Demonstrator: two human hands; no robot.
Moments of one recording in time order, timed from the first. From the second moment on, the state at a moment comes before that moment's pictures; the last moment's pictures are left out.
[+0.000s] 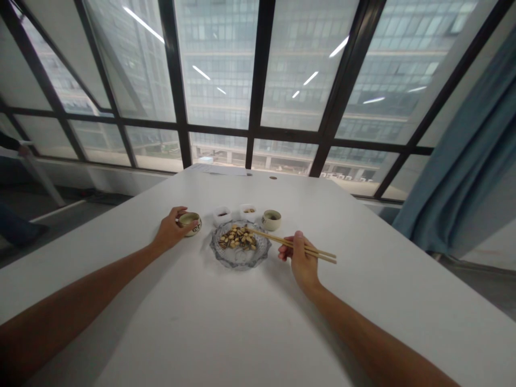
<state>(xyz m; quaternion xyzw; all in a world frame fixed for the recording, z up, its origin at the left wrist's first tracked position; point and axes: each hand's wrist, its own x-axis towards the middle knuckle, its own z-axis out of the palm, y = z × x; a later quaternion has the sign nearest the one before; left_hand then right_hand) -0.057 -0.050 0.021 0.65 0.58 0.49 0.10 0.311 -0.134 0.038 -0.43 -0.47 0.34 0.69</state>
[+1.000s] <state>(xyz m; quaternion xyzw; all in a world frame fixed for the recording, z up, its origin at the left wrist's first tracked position) 0.011 -0.002 0.074 0.85 0.44 0.29 -0.01 0.350 -0.134 0.048 -0.39 -0.78 -0.03 0.48</state>
